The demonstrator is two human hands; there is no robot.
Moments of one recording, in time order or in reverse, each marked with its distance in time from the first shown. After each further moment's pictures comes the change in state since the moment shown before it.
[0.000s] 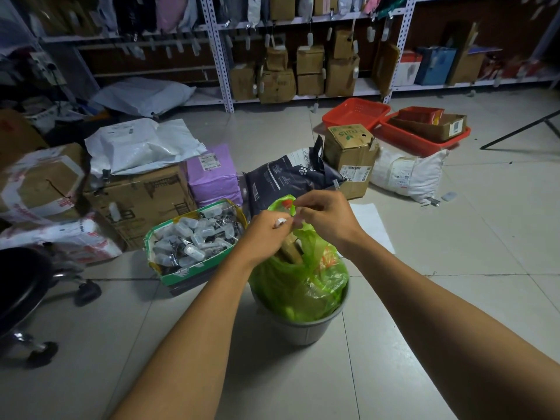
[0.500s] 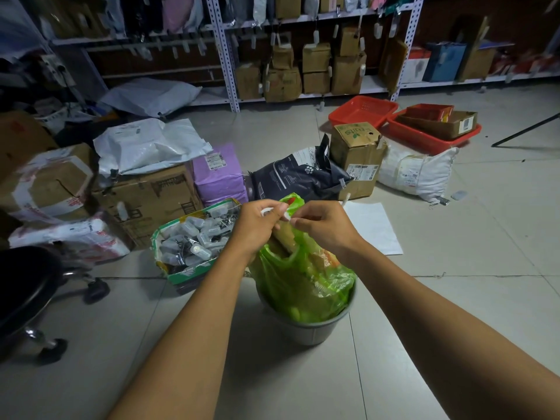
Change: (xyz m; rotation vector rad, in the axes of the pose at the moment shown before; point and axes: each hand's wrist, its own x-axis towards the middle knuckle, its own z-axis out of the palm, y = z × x) left_hand 0.000 -0.001 -0.018 -0.265 0.212 -0.131; right_hand -0.007 0.006 0.016 0.043 -0.071 0.054
